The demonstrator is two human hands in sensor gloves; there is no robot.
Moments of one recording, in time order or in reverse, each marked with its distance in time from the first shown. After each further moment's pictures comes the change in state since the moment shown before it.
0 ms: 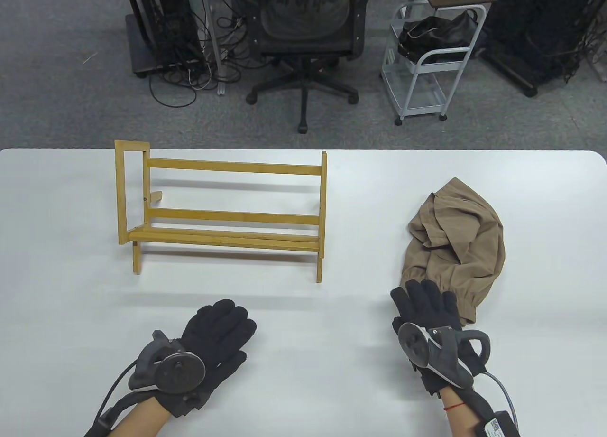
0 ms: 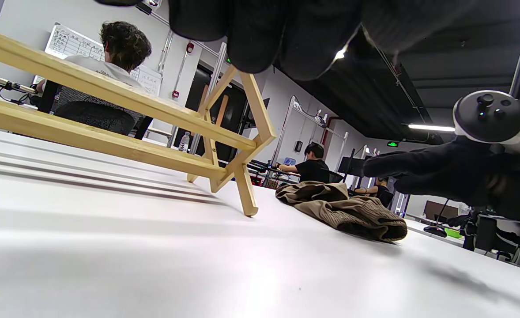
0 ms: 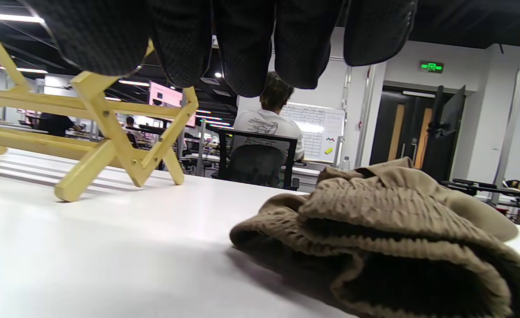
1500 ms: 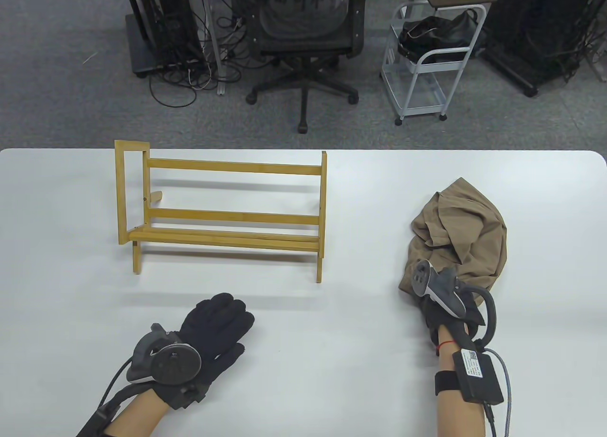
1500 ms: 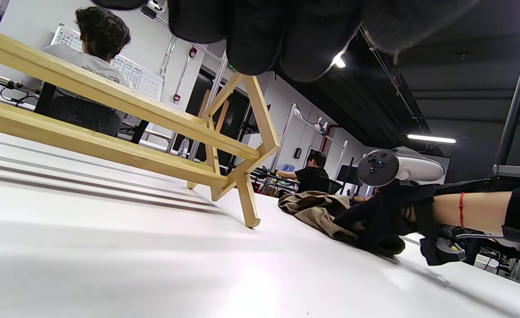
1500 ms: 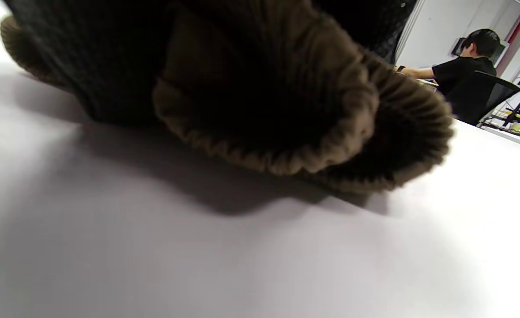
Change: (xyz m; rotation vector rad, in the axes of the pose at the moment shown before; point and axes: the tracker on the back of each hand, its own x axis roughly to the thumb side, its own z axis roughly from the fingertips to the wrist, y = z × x) left_hand -0.016 -0.001 -0.003 0.028 0.007 0.028; right_hand -0.045 0.075 -0.087 0.458 0.340 0.130
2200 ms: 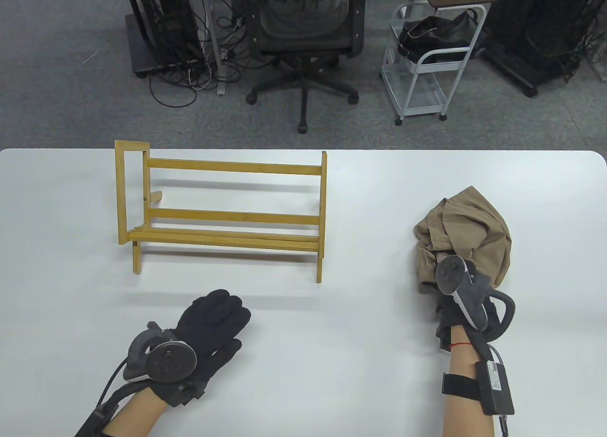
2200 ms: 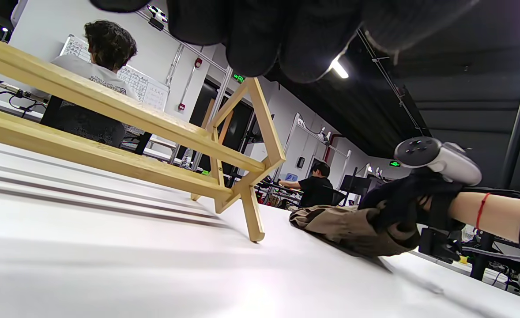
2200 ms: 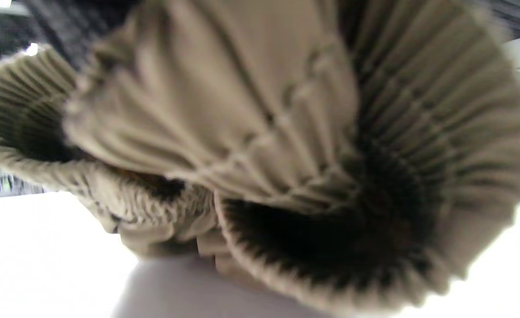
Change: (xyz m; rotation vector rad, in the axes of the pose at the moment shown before) left_hand 0.000 0.009 -0.002 0.035 0.014 0.007; right_hand -0.046 -0.043 0.023 -0.376 0.149 -0.357
